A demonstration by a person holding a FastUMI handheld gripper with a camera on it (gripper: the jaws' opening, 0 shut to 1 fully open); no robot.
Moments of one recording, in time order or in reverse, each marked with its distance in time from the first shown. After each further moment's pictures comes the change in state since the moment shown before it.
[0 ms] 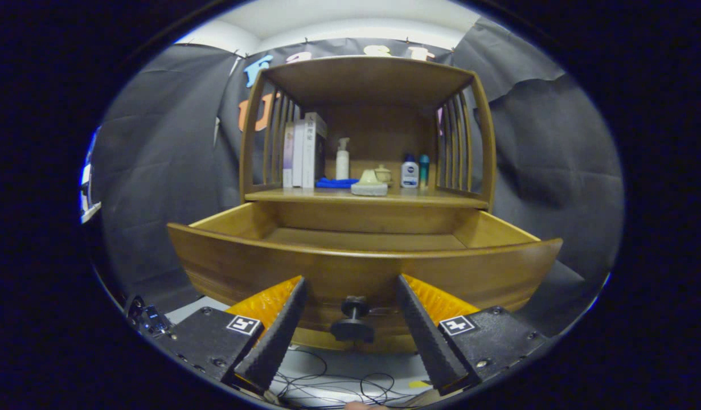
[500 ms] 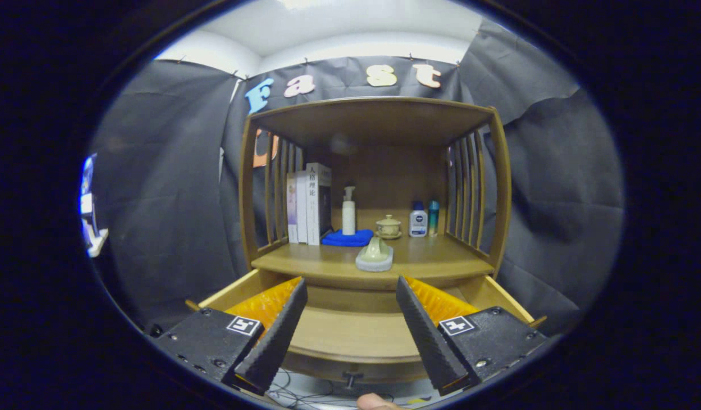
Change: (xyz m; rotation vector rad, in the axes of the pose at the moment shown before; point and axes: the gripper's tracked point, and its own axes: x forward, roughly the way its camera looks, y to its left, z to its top) arm 0.000 0.010 0.117 -0.015 -0.124 0.097
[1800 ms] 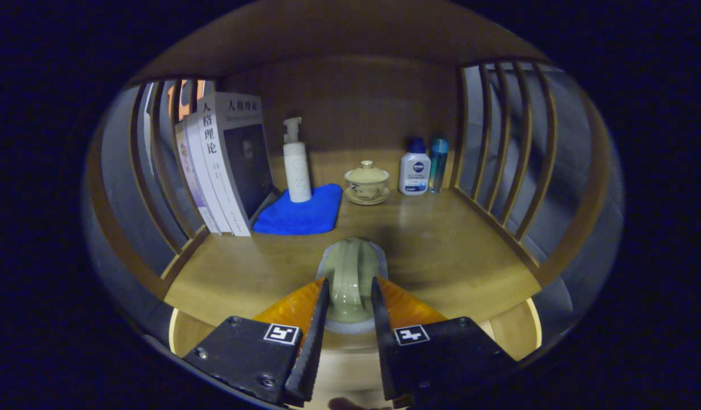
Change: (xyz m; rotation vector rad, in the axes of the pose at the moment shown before) arm 0.230 -0.048 0.028 0.157 0.401 -0.149
